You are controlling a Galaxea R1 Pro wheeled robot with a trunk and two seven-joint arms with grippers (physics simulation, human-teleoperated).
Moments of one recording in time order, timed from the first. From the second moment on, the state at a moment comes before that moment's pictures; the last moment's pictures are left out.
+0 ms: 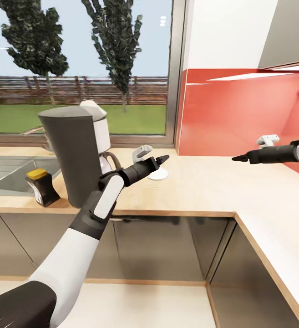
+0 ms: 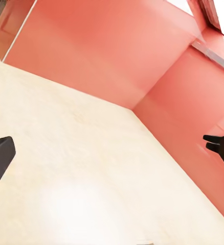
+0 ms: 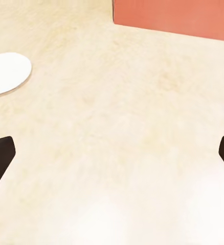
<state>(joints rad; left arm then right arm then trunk) -0.97 -0.17 -0.28 -1.16 0.85 0.57 -0.02 -1.23 -0.52 0.05 -1.02 0.12 0.97 0.89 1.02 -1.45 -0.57</state>
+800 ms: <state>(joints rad) -0.97 -0.17 -0.53 -1.19 0.84 0.35 0.43 -1.23 -0.52 0.05 -1.02 0.12 0.97 0.89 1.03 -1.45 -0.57</state>
